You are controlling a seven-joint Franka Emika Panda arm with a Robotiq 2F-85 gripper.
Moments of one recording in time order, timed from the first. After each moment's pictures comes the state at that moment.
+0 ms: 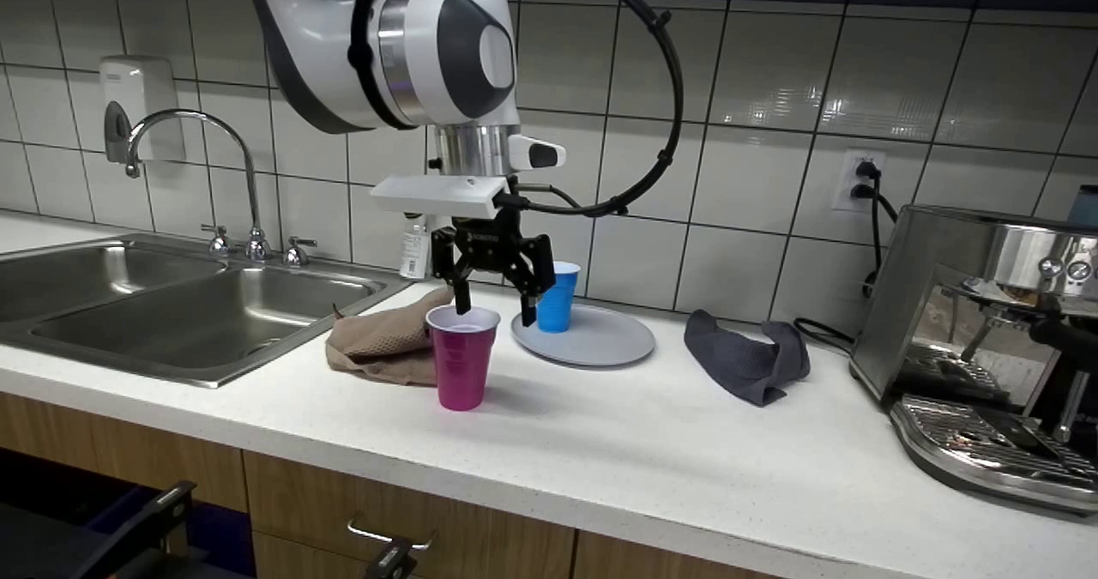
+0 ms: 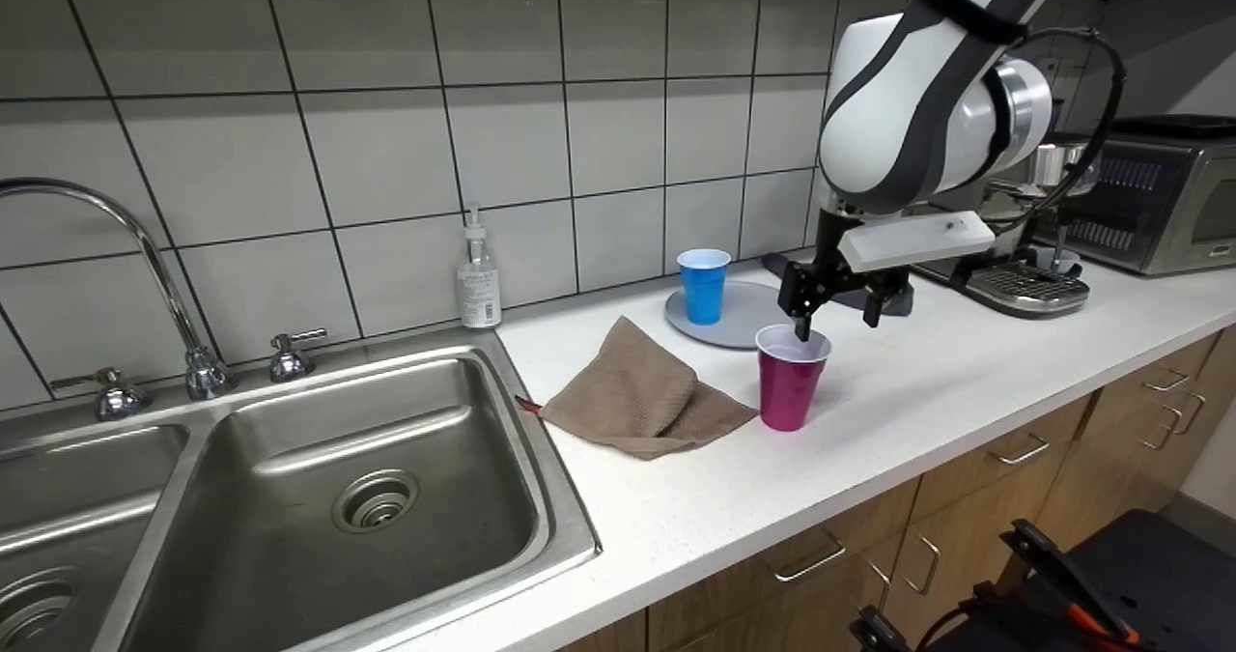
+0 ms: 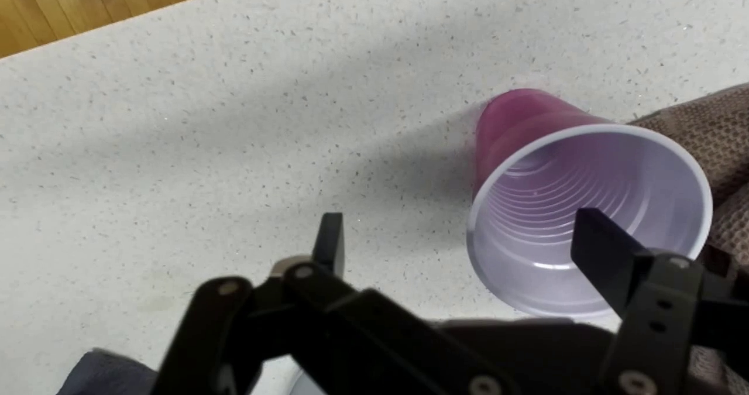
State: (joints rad) arm -0.07 0.01 -0.15 -2.60 -0.25 2.73 0.18
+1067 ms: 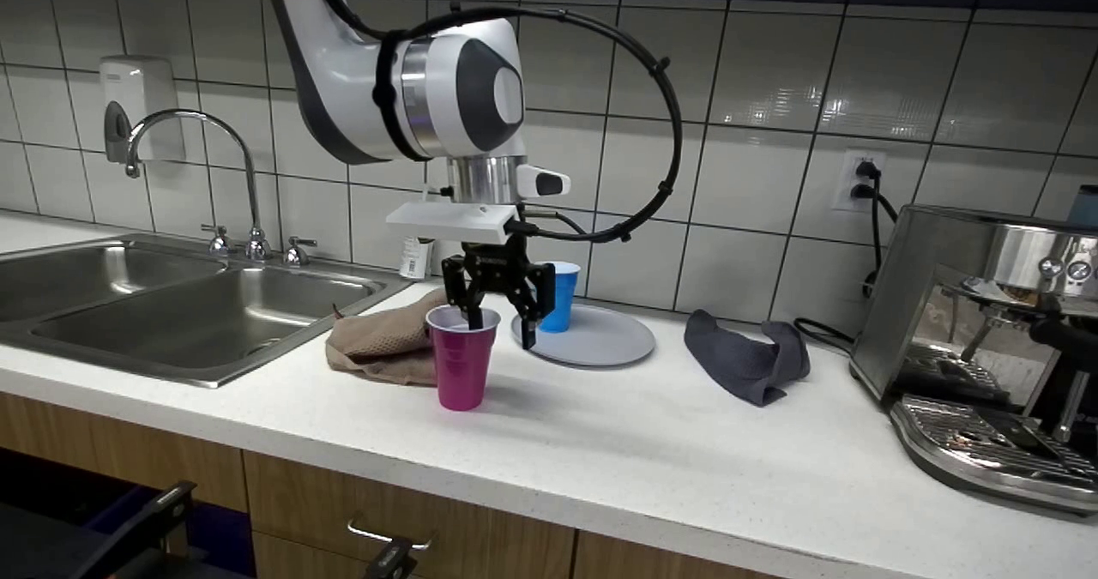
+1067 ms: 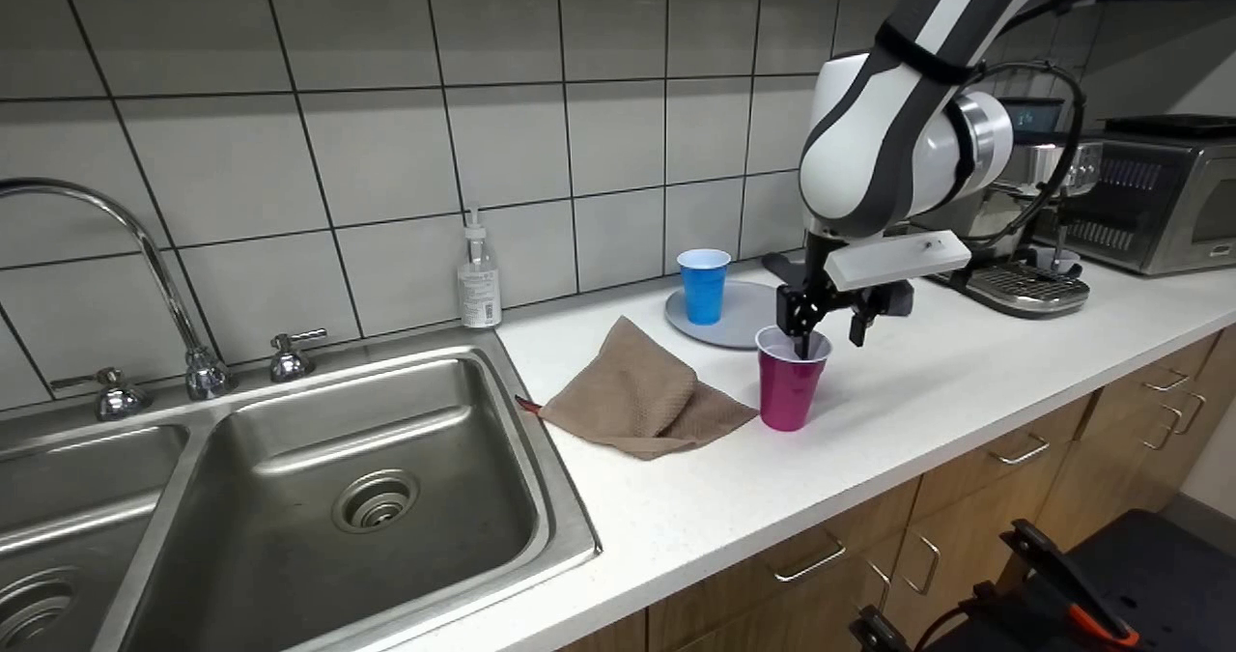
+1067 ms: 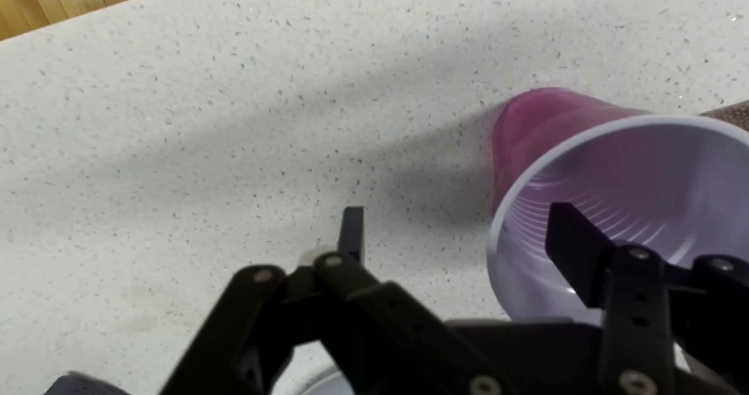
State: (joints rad) arm -0.07 0.14 -0.15 -2.53 -0.25 2.74 0.18
